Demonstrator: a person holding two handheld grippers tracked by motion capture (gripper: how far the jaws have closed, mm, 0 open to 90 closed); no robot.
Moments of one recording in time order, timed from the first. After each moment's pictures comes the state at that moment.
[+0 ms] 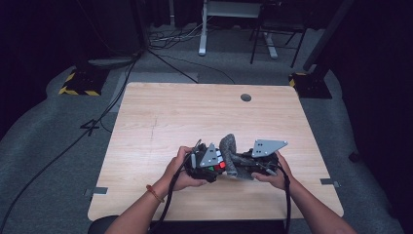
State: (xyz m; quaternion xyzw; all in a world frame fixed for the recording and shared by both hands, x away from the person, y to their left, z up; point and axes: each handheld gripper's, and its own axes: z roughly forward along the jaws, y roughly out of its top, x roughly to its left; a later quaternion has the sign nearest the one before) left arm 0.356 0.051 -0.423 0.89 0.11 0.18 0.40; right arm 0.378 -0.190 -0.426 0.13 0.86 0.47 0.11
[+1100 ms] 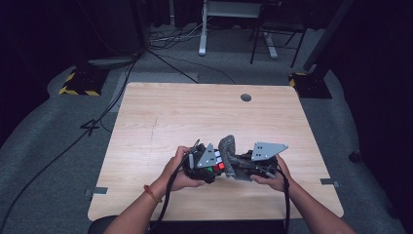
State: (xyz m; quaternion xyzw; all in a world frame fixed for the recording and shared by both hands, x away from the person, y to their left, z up) left arm 0.355 0.052 -0.423 0.90 0.10 0.17 0.40; right arm 0.365 -0.184 -0.418 0.10 0.85 0.50 0.12
